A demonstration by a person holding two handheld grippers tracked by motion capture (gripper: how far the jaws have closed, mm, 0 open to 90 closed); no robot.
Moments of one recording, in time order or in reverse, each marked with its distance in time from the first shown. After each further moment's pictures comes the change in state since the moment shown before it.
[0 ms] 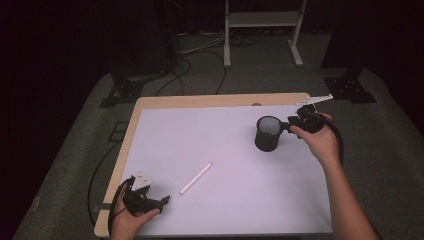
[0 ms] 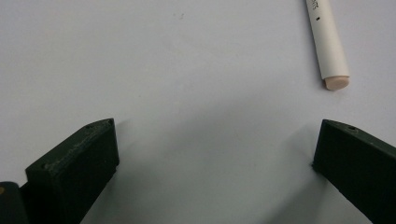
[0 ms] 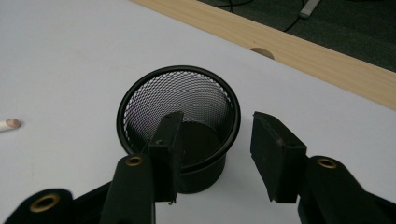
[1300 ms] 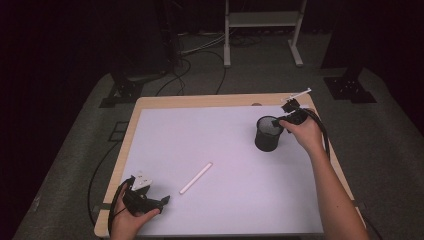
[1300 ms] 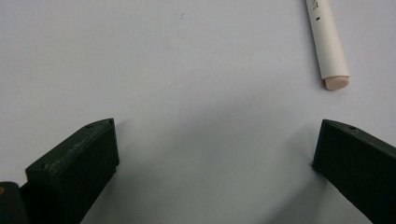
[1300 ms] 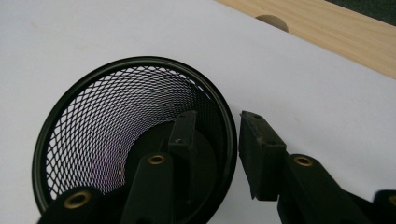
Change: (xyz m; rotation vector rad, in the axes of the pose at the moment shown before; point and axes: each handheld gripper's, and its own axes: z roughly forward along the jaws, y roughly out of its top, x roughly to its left) left arm 0.000 0.000 0.000 0.000 0.000 0.002; right arm -0.015 0.014 0.062 0.162 0.012 0.010
